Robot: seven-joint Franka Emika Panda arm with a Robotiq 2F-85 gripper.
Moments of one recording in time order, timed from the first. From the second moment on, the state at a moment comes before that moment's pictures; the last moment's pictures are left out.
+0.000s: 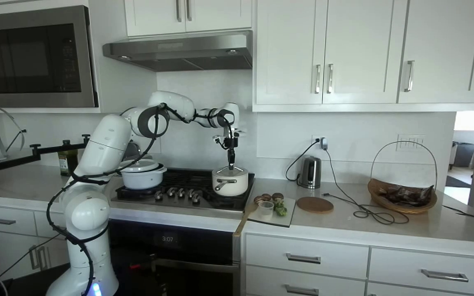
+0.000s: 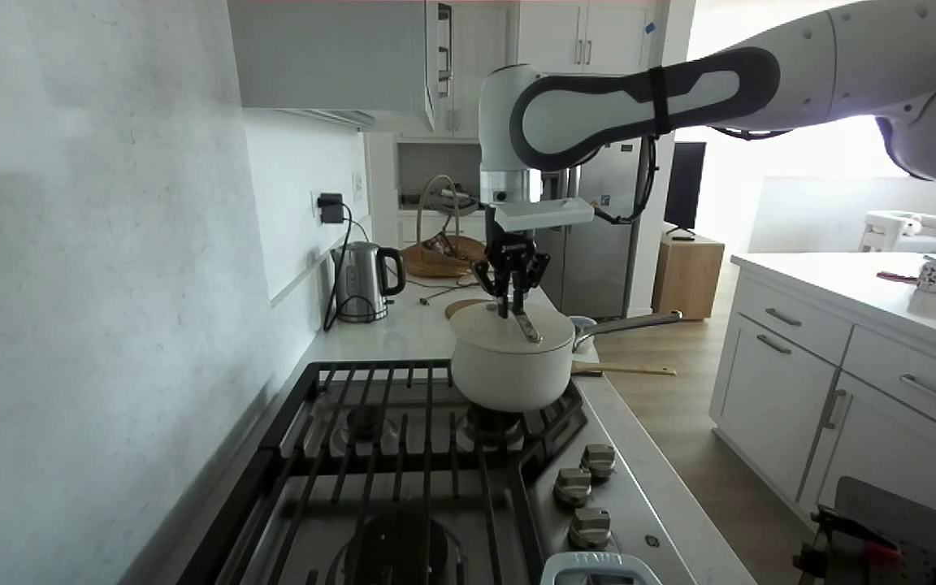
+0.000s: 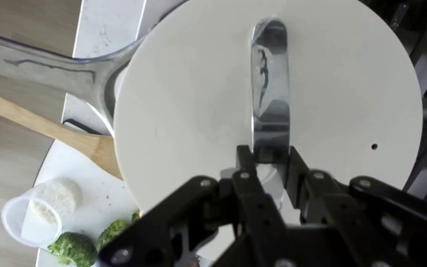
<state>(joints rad) 0.21 0.45 0.07 -1.33 -0.06 1.75 0.70</state>
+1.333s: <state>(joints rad) 0.35 0.50 0.08 -1.14 -0.06 1.67 0.71</state>
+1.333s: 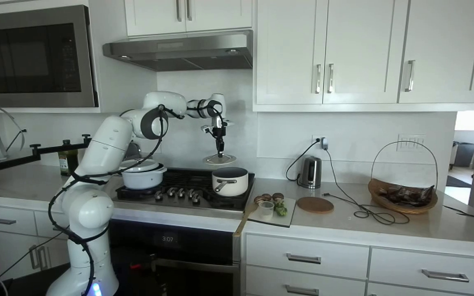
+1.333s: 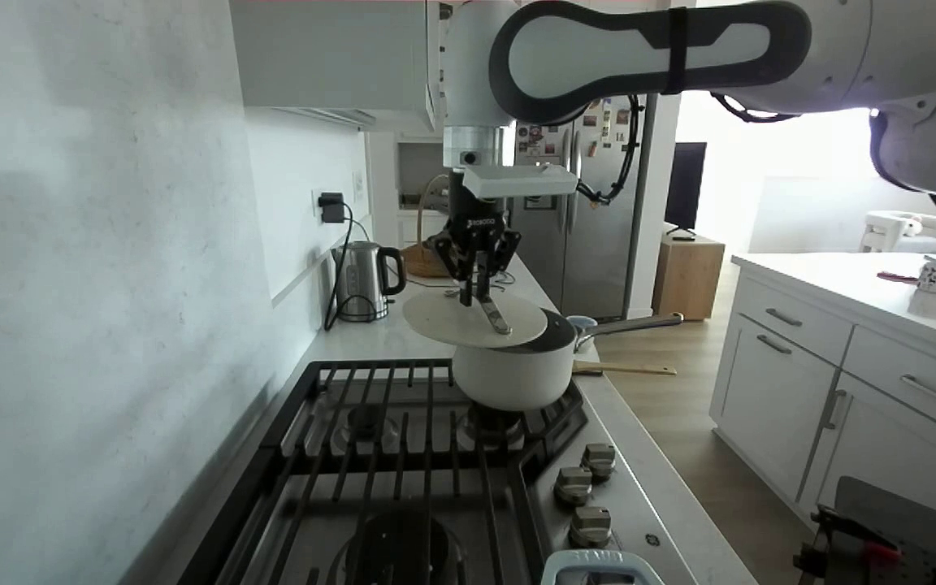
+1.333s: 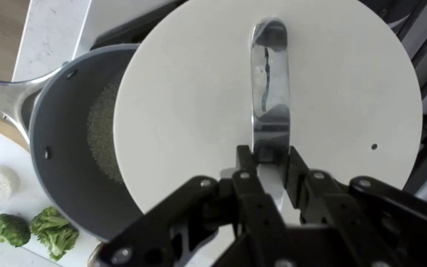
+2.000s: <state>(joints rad) 0.43 0.58 0.11 -1.01 -0.06 1.56 0.67</state>
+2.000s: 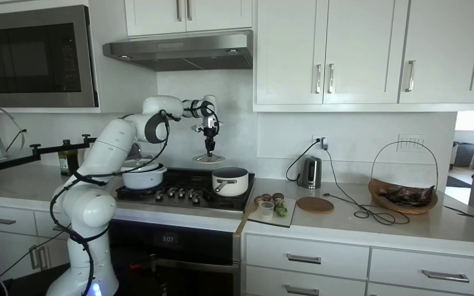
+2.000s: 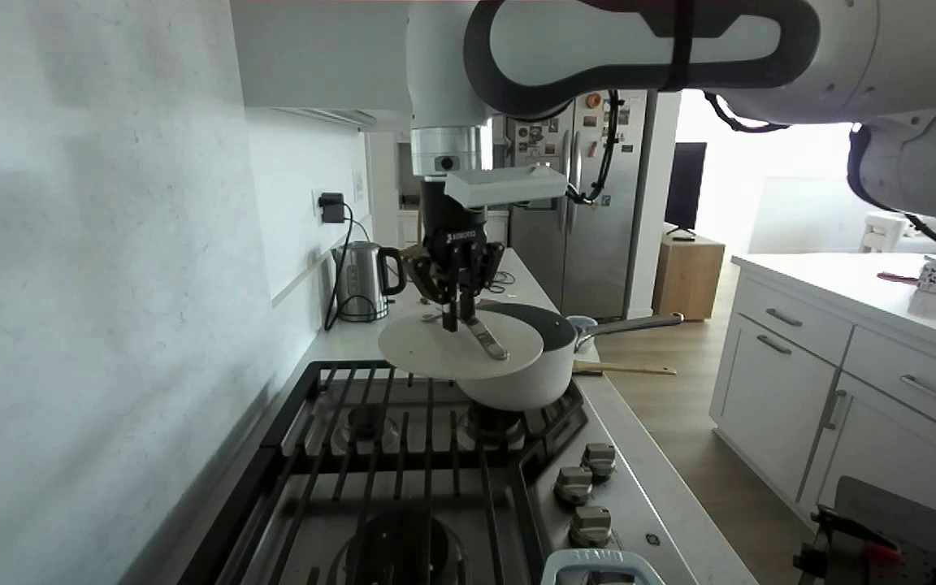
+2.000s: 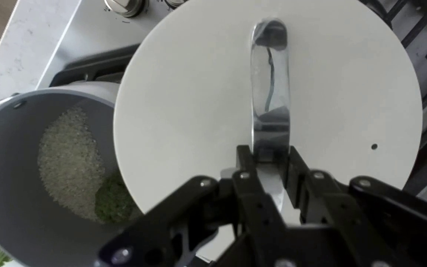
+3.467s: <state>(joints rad) 0.49 0.81 0.12 -0.80 -0.06 1.52 0.57</state>
